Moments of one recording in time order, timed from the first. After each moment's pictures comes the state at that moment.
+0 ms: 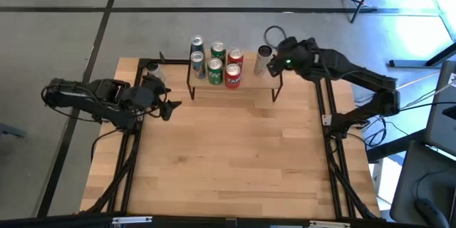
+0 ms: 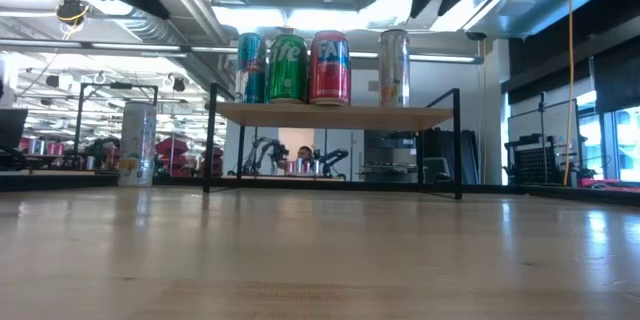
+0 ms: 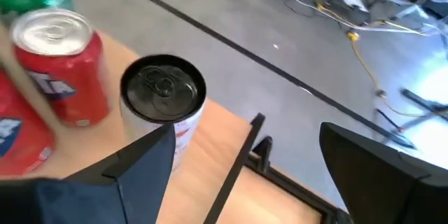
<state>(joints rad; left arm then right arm) -0.13 0.84 1.02 -0.95 -0.56 -0.74 -0.28 1.40 1.61 -1.05 0.74 0.35</state>
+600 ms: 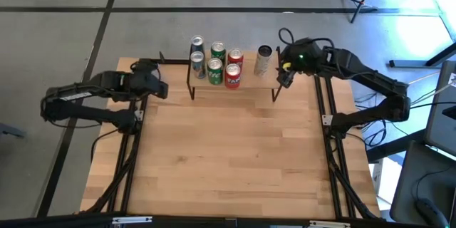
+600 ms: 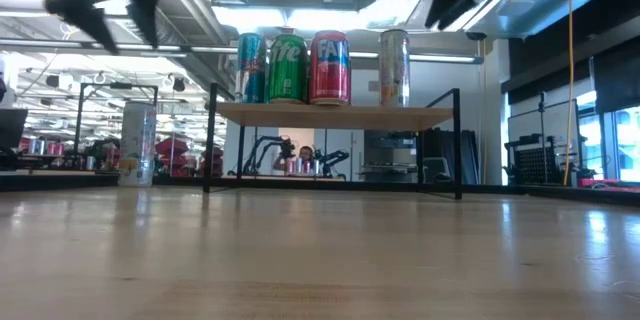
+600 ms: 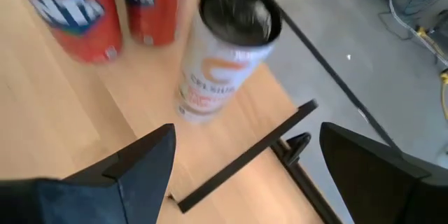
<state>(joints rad) 0.21 0.86 1.02 -1.28 -0.62 -1.03 -0.40 1.27 1.47 -1.01 0.35 -0.04</state>
